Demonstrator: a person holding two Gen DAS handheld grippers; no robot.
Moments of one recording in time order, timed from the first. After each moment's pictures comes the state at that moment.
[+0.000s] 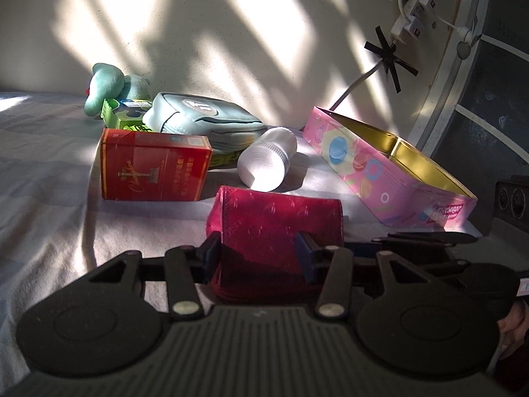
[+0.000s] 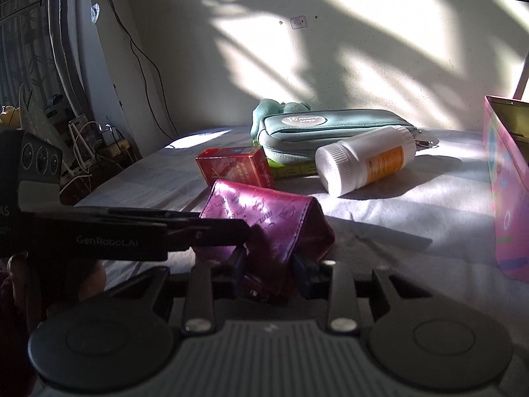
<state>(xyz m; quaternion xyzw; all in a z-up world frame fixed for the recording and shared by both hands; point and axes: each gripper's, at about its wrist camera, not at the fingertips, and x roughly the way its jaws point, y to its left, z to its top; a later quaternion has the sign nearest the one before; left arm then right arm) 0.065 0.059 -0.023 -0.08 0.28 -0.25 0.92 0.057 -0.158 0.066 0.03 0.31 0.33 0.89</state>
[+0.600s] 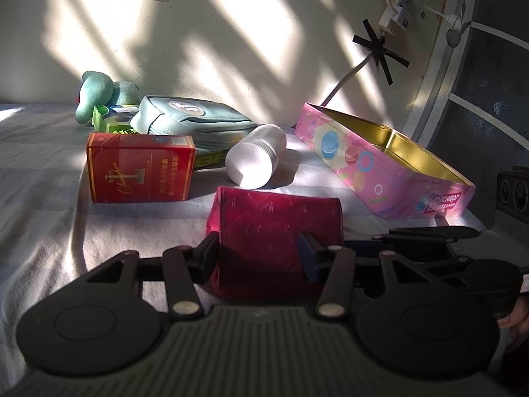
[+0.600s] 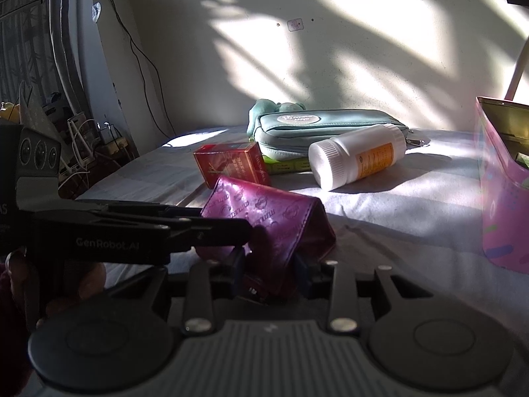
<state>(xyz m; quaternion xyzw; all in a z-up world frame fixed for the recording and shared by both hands) 0.060 0.052 -0.025 -0.06 0.27 -0.25 0.93 0.048 -0.162 0.062 0.02 0.30 0.33 0.90</state>
